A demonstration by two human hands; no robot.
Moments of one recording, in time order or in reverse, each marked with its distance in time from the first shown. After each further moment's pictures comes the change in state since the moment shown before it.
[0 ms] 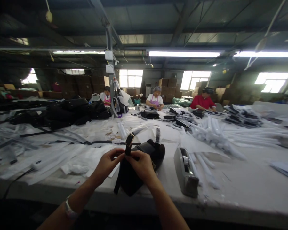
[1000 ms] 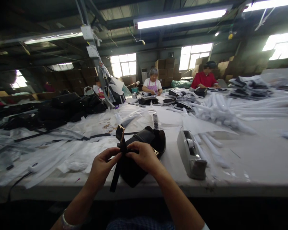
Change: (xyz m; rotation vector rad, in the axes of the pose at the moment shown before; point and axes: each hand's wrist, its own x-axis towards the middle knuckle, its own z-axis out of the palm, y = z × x) left_hand -0.018 -0.027 0.013 -0.025 0.098 -0.161; right_hand 0.001 0.021 -0.012 0.082 -0.132 0.089
